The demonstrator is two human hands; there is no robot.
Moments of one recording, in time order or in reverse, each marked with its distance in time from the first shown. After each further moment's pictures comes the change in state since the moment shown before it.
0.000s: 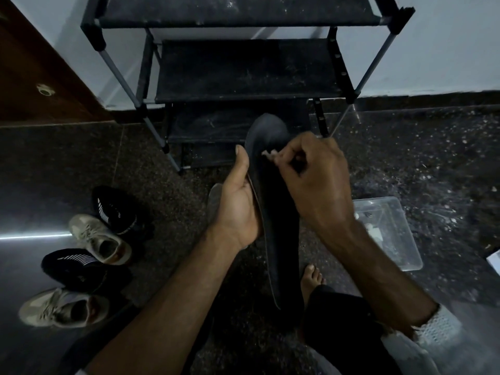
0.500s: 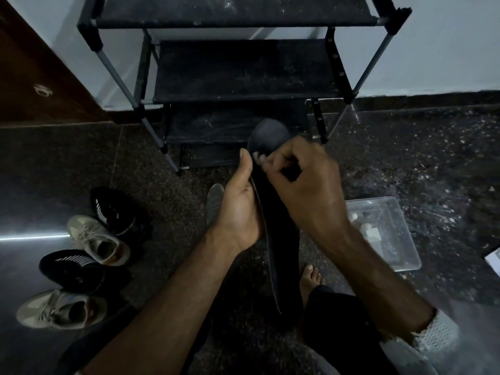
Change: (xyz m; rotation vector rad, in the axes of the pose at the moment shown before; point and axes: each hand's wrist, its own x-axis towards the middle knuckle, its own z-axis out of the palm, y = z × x) left_hand 0.003 -0.006 -0.003 0.033 -0.027 0.009; right_hand -0.003 -0.007 -0.001 0.108 -0.053 0.004
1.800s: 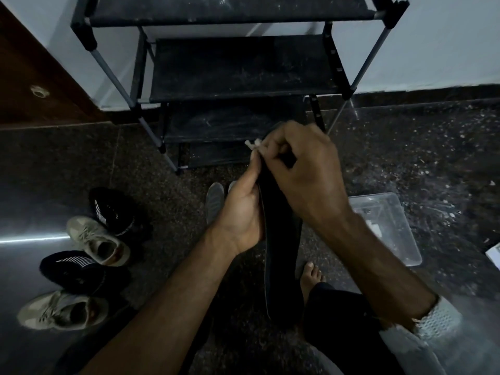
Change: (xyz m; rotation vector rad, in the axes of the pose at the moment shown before) left_hand -0.003 0.000 0.004 0.103 -0.016 -0.071; right_hand 0.013 -0.001 -0.004 -0.098 0.007 -0.154
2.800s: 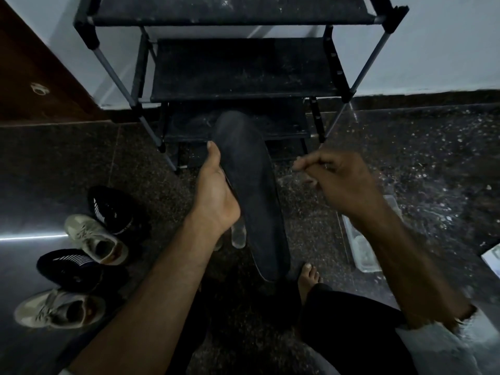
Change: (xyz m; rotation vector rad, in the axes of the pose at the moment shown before) left_hand 0.014 0.029 -0.019 -0.146 0.321 0.087; right_hand -0.010 0.039 -0.029 0.277 -0.270 0.557
